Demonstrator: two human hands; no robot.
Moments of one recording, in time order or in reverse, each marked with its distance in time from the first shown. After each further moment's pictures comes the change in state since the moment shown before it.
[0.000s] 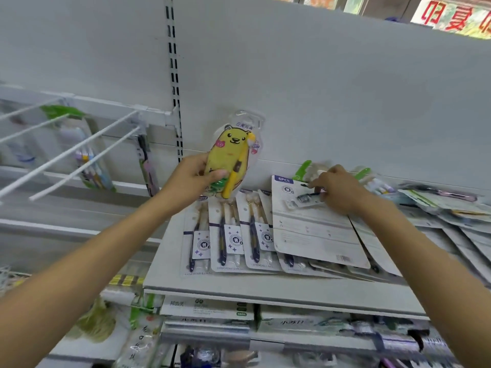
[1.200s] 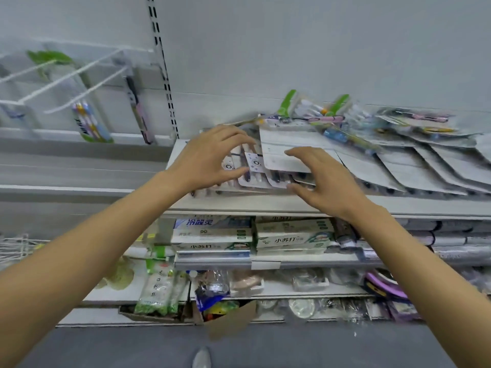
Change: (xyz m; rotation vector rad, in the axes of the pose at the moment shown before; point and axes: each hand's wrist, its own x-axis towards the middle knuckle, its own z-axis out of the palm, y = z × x) left_hand -0.082 0.015 0.052 0.865 -0.175 0.591; right_hand -0.172 -0.062 0.049 0.237 0.360 -0.222
